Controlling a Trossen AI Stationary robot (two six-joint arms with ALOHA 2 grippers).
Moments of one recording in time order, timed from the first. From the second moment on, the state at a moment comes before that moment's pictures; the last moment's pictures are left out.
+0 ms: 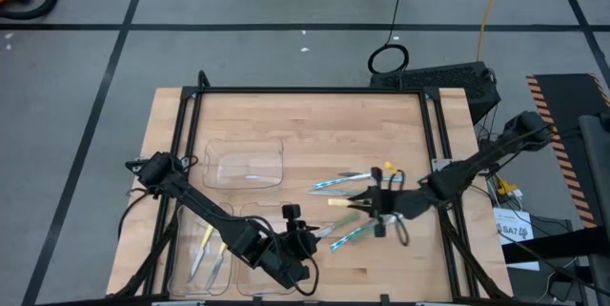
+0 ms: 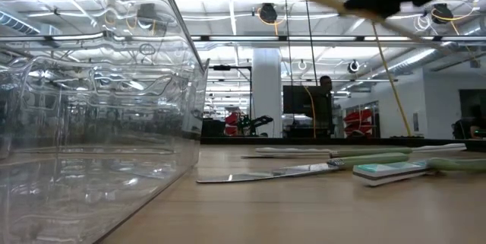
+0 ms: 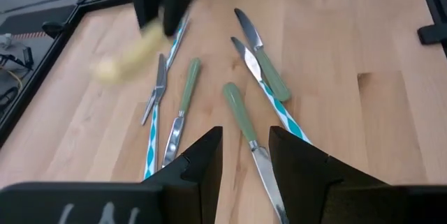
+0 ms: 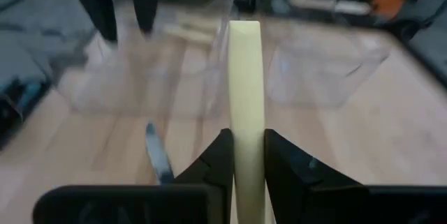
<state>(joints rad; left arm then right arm) -0.60 1.98 1.66 -0.56 -0.72 -0.34 0.53 1.16 0.60 0.08 0.51 0.16</state>
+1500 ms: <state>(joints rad) -0.52 2.15 1.66 0.12 -0.81 -0.04 0.79 1.42 0.60 1.16 0.76 -0.44</state>
